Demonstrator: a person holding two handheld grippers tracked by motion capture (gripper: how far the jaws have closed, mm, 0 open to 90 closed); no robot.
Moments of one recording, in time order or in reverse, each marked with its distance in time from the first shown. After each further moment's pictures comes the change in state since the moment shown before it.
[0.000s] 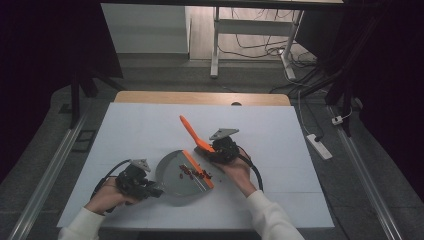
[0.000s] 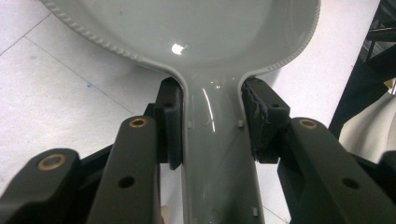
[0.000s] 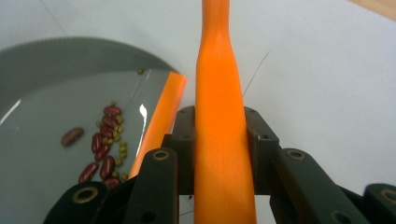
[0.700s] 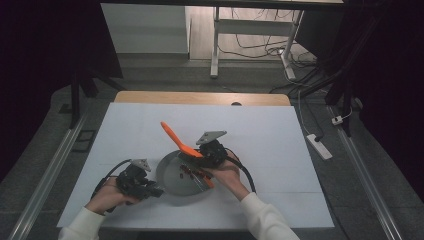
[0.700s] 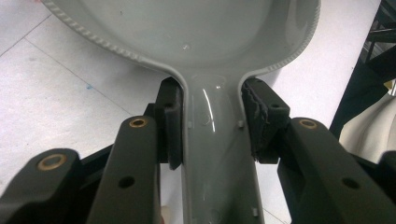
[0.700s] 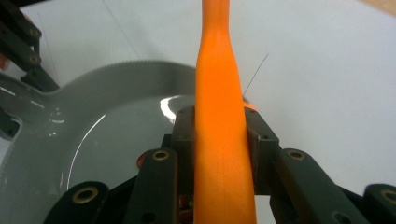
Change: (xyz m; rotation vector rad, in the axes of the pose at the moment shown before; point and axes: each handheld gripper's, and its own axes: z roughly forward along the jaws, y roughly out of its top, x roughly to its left) left arm 0.000 0.001 0.001 0.001 0.001 0.000; right arm 0.031 0.019 0.004 -0.045 0.138 -0.066
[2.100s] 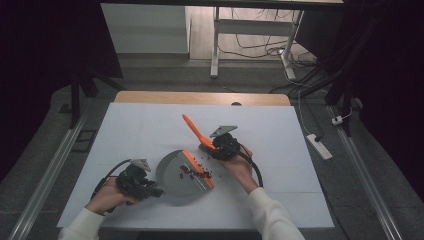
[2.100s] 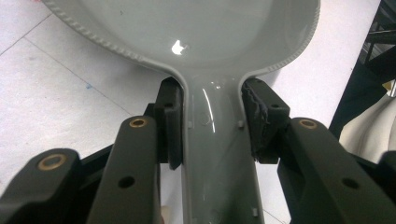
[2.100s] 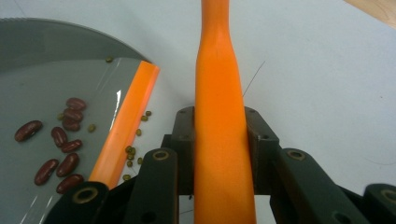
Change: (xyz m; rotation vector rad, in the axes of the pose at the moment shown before) left arm 0.000 0.000 0.000 -0.002 -0.002 -0.006; right arm -0.041 -0.016 -0.005 0.103 -0.194 0.037
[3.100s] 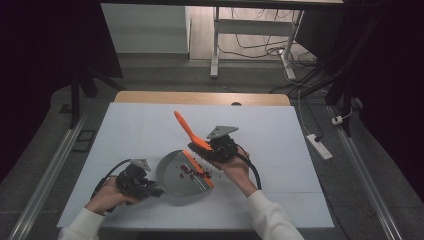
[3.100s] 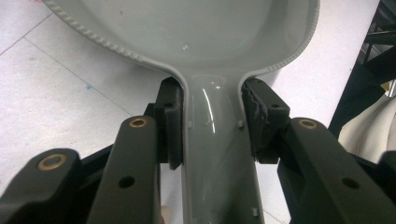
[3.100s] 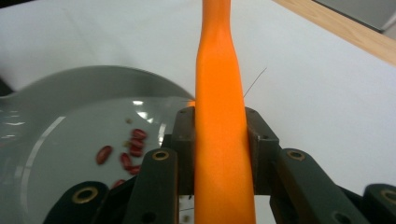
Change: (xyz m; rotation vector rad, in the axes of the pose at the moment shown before) left arm 0.000 0.000 0.000 -0.001 -0.003 -0.003; right arm 0.016 0.012 -0.023 -0.120 0.075 -0.021
